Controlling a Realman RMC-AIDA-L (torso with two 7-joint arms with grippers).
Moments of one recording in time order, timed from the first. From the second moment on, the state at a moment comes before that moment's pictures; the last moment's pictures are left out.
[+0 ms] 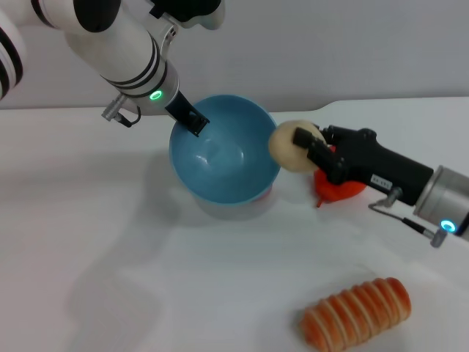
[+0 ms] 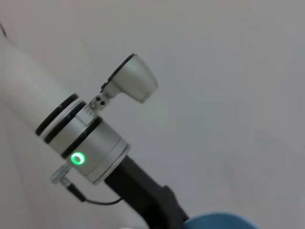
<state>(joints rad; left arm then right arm) -1.05 -2.06 -1.66 -0.75 2.77 -1.01 0.35 0.63 2.07 -0.47 -0.12 -1.72 -1.37 0.92</state>
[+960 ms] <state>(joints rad) -1.04 -2.07 -1.66 -0.77 2.77 -1.01 0.35 0.78 2.08 -0.48 -0.11 -1.70 -1.17 0.92</state>
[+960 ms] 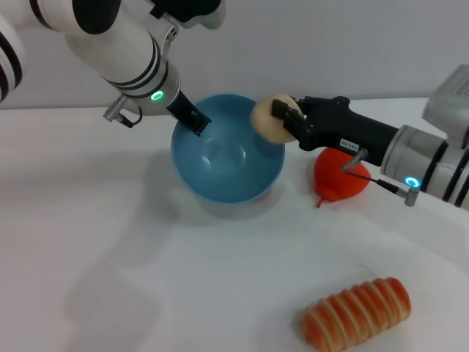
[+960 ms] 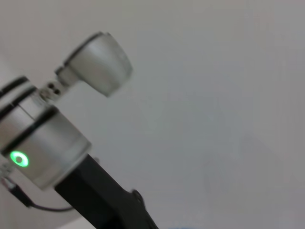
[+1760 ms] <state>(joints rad) -1.02 -2.07 -1.66 -0.77 2.77 -1.00 0.35 0.79 2.08 -0.51 -0.09 -1.70 -1.16 0.91</state>
